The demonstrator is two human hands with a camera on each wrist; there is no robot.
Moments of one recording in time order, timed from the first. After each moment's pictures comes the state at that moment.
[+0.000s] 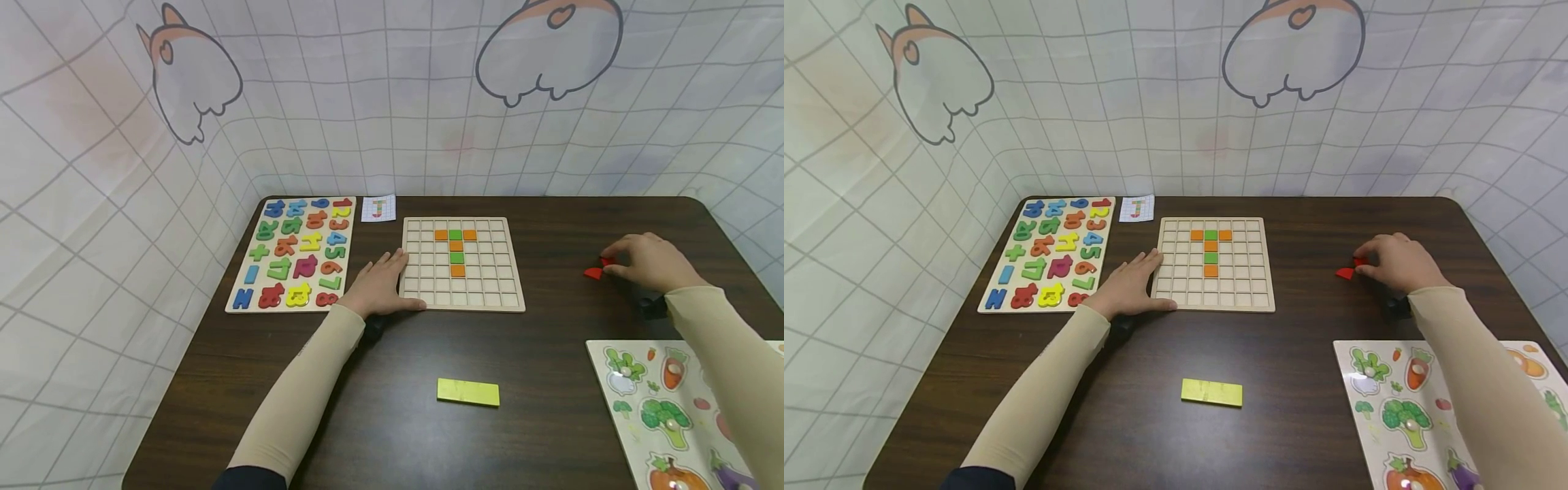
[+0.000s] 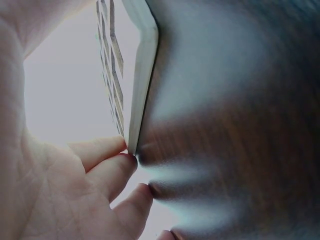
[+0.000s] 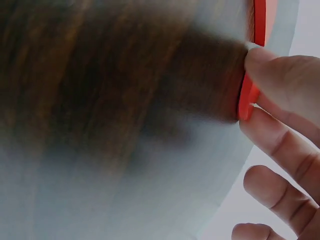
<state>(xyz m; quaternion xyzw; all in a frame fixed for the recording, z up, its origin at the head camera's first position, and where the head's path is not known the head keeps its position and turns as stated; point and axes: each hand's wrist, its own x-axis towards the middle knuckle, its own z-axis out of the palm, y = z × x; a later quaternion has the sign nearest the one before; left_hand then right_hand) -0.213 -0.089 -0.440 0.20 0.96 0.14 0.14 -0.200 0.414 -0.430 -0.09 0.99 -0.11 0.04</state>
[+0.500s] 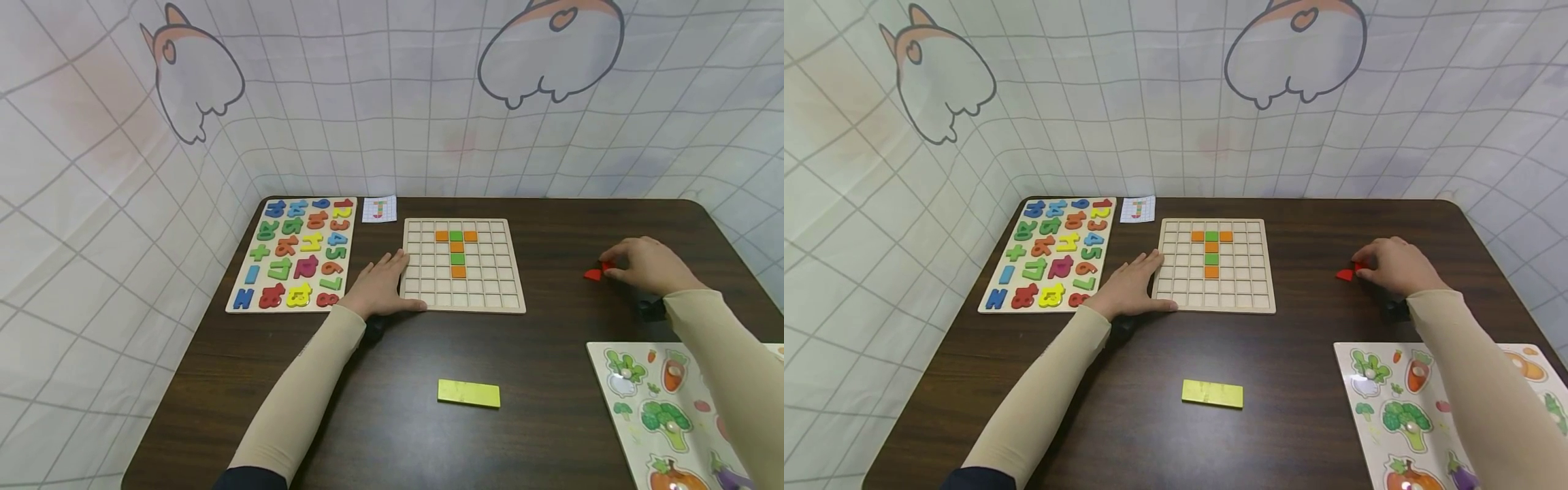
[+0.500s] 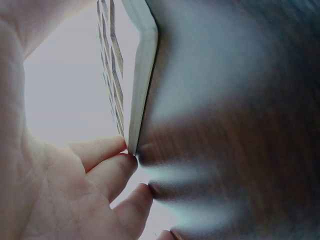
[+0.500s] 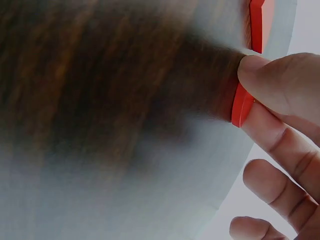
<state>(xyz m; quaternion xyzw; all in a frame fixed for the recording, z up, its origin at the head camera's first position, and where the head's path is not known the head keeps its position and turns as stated) -0.213 -0.088 -0.442 0.20 0.96 0.13 0.14 -0.200 0.413 -0.432 -0.11 0.99 -0.11 0.04</state>
